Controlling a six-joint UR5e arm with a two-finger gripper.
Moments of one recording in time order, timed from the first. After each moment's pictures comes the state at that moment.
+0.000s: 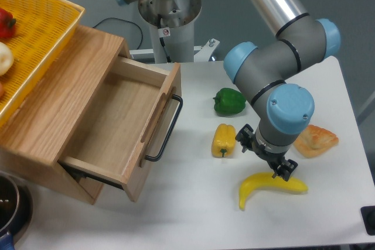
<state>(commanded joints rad) 2.59 -2.18 -1.18 -1.37 1.56 1.29</state>
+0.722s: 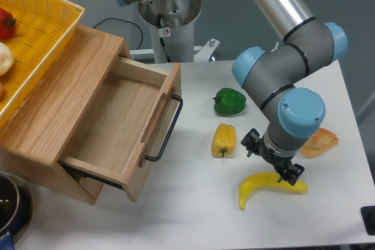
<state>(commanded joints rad) 2.62 -2.21 -1.16 -1.37 1.54 1.31</state>
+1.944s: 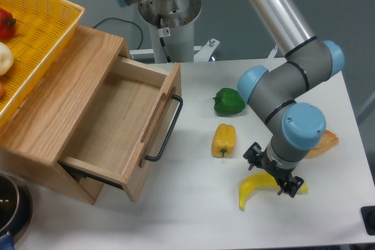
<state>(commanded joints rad) 2.61 -2.26 -1.27 -1.17 1.51 1.45</state>
